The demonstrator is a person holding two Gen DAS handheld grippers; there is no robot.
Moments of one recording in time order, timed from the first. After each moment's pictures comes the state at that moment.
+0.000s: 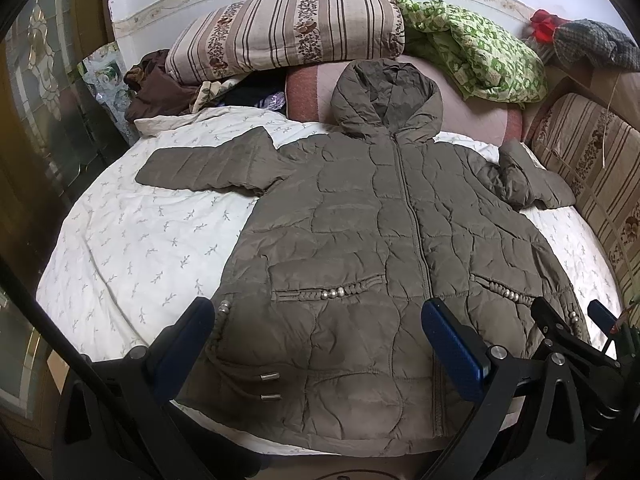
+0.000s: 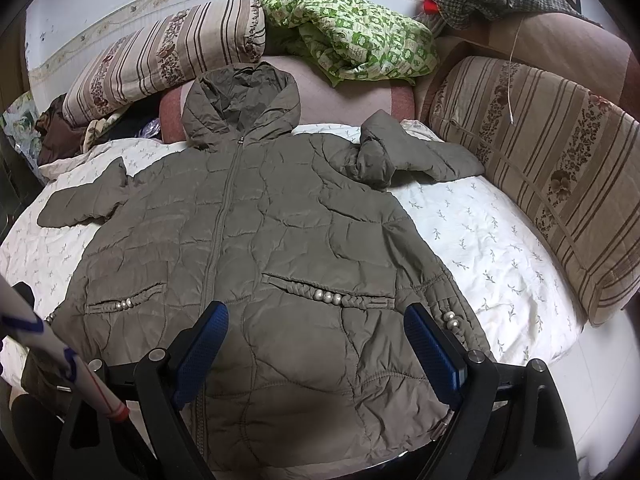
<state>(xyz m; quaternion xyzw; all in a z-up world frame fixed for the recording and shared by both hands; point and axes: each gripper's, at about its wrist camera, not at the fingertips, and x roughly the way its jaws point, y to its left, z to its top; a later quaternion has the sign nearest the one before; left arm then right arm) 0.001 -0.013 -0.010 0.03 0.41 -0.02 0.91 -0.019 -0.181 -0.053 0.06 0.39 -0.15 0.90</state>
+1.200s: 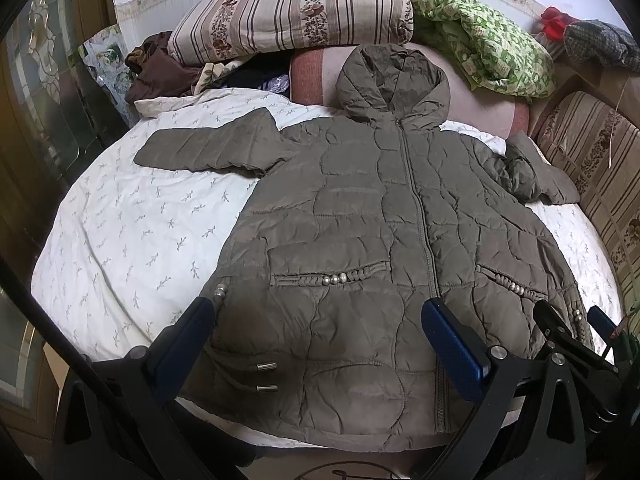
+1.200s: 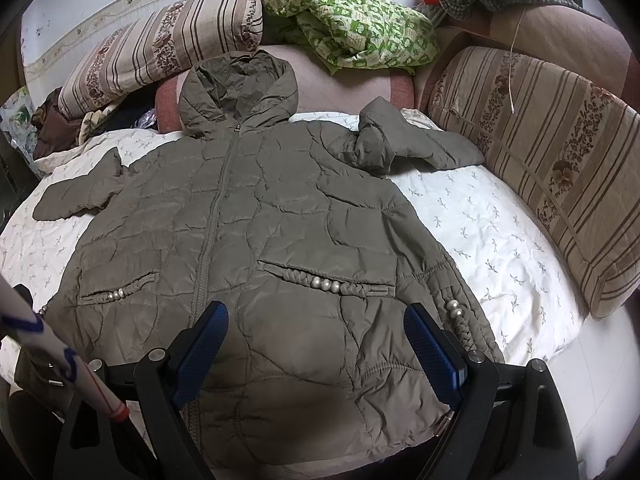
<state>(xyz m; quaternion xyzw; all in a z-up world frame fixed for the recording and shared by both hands) 0.005 -0.009 -0.024 0.02 0.43 -0.01 0.90 -0.017 -0.185 -0.065 0.06 0.41 -0.15 0.90</state>
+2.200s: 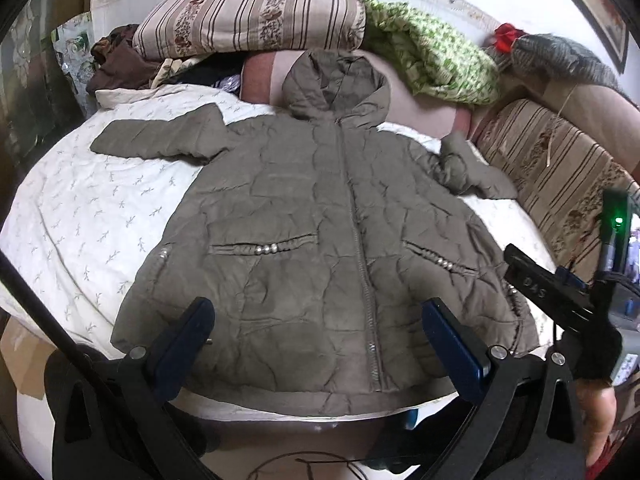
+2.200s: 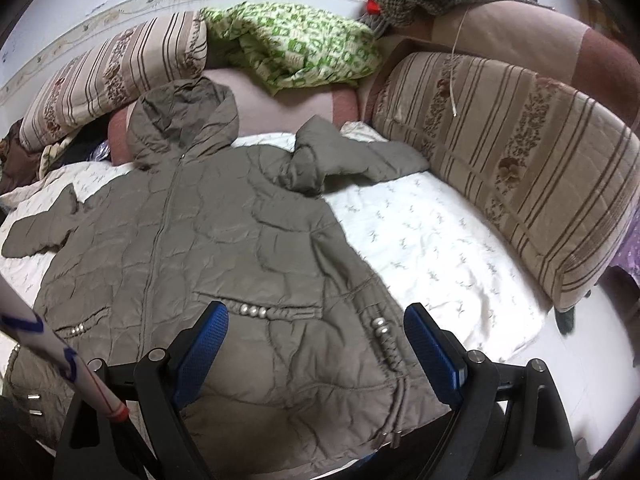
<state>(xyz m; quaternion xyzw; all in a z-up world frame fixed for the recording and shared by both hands) -0.048 -0.019 -0.022 -0.04 0.41 -0.12 0.90 -0.036 -0.228 -0.045 0.07 0.37 -0.24 0.89</state>
